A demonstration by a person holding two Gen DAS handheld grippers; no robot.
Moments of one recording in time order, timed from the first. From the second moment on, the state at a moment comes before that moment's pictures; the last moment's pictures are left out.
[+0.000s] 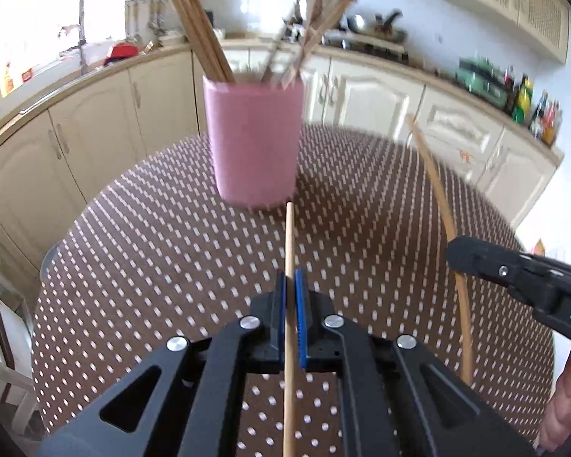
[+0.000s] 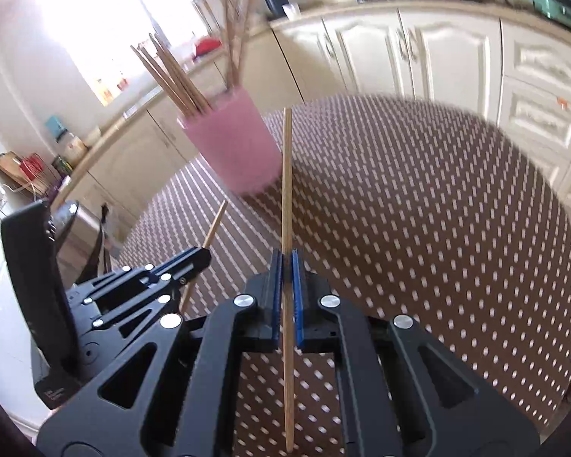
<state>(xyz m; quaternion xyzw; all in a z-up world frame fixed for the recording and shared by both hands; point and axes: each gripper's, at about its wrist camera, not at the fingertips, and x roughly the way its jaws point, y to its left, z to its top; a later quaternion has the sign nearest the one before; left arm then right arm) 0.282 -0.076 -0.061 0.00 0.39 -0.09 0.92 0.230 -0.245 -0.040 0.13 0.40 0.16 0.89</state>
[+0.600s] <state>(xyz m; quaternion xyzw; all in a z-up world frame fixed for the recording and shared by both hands) 0.304 -0.041 0.070 -0.11 0.14 -0.09 0.98 0.256 -0.204 0.079 0.12 0.21 0.17 0.95</state>
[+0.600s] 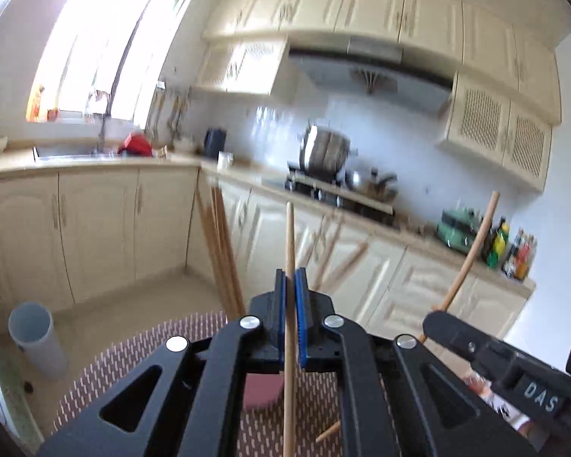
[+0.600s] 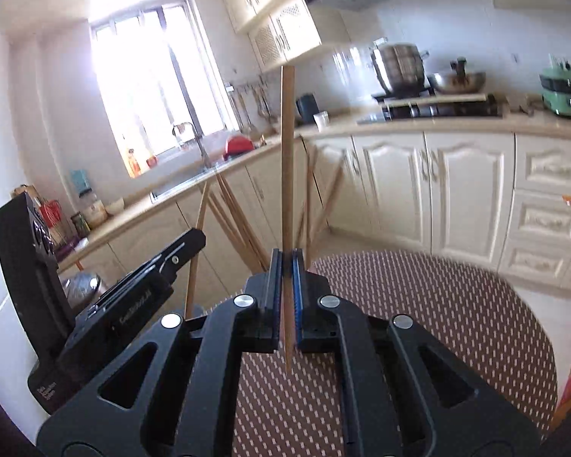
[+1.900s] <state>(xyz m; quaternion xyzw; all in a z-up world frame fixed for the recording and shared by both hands) 0.429 -0.041 0.057 -0.09 0.05 -0.04 0.99 0.360 -0.174 0.067 0.08 0.21 0.22 0.95</state>
